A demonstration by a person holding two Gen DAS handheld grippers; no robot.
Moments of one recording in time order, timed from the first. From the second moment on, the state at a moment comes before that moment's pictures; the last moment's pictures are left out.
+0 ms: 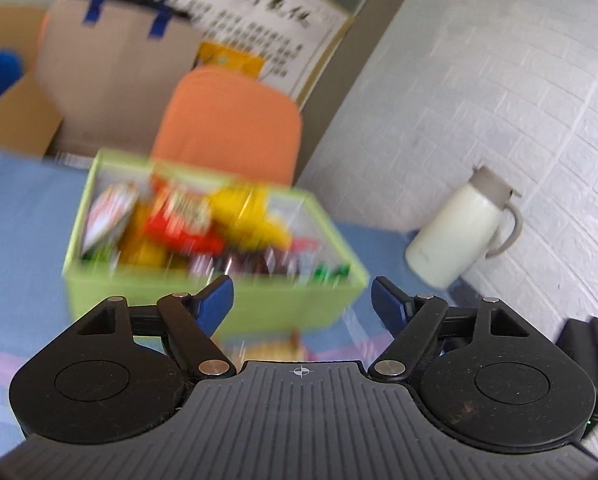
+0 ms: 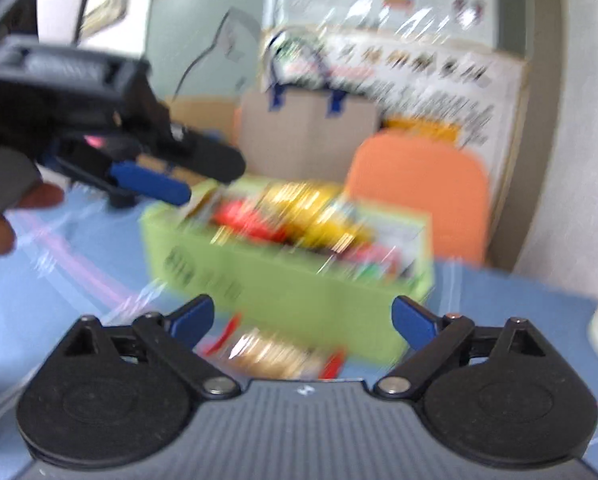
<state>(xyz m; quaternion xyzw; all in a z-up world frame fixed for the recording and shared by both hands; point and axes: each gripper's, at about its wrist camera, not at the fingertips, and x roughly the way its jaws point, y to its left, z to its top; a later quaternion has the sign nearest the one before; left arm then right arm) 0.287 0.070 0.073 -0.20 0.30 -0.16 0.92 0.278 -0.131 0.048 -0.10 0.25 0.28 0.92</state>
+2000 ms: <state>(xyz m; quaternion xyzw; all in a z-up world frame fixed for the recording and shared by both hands) 0.250 0.009 -0.008 -0.18 0.44 -0.21 0.85 0.168 -0.121 0.013 -0.08 0.31 0.24 0.92</state>
